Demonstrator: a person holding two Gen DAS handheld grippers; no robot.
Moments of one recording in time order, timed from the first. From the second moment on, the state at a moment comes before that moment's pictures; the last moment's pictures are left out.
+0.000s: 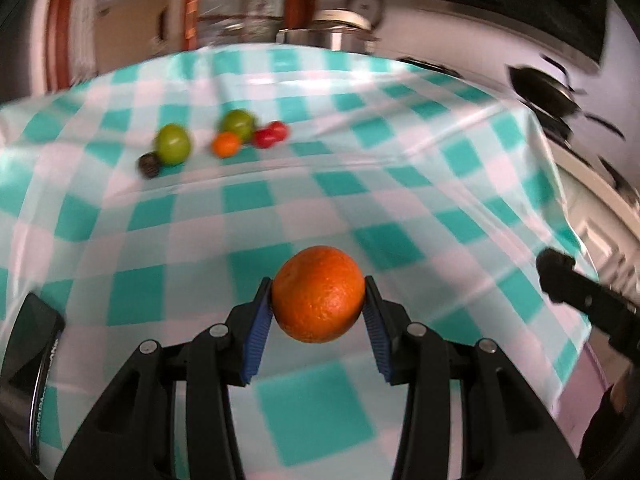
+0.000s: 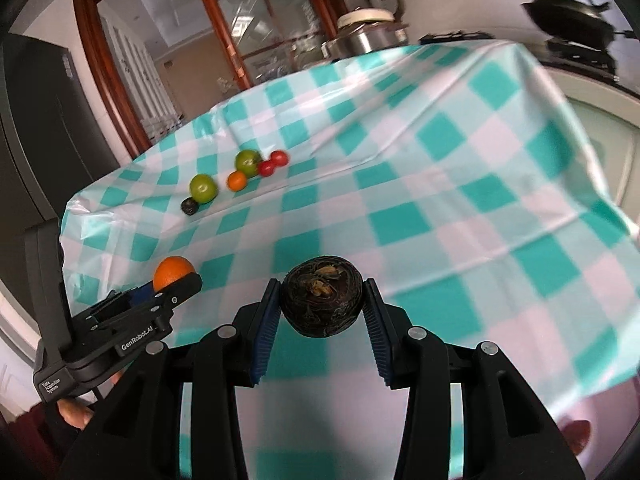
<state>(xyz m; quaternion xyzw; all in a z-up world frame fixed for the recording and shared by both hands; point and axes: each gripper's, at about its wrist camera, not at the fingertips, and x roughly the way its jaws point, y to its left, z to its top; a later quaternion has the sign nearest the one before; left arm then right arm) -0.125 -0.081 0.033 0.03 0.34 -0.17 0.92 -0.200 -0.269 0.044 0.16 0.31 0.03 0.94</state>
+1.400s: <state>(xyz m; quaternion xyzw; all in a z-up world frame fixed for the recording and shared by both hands) -0.302 -0.422 -0.195 0.46 0.48 -0.45 0.59 -0.385 -0.450 -0.189 0.20 0.61 -0.20 0.74</state>
